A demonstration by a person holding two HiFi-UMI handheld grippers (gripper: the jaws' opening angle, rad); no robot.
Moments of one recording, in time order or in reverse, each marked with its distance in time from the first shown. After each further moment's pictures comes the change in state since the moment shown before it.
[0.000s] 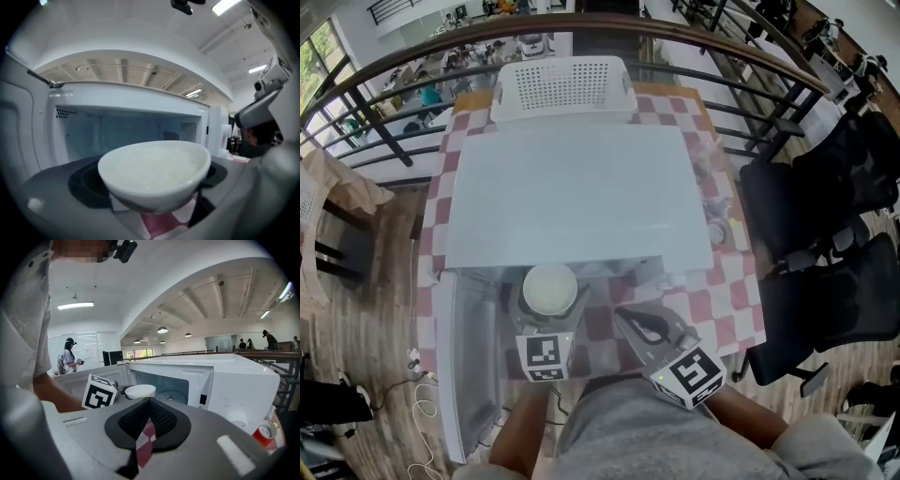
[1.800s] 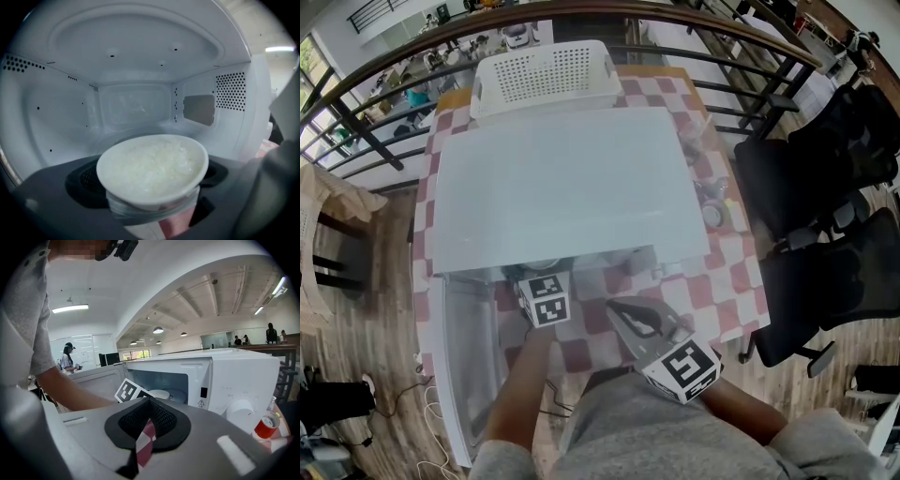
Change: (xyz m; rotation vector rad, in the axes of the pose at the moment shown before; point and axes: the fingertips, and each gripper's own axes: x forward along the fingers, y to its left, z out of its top) left arm 0.090 0.038 -0.064 0.062 0.279 0.131; right arm 0.008 -0.003 -0.012 0.057 -0.008 -0.022
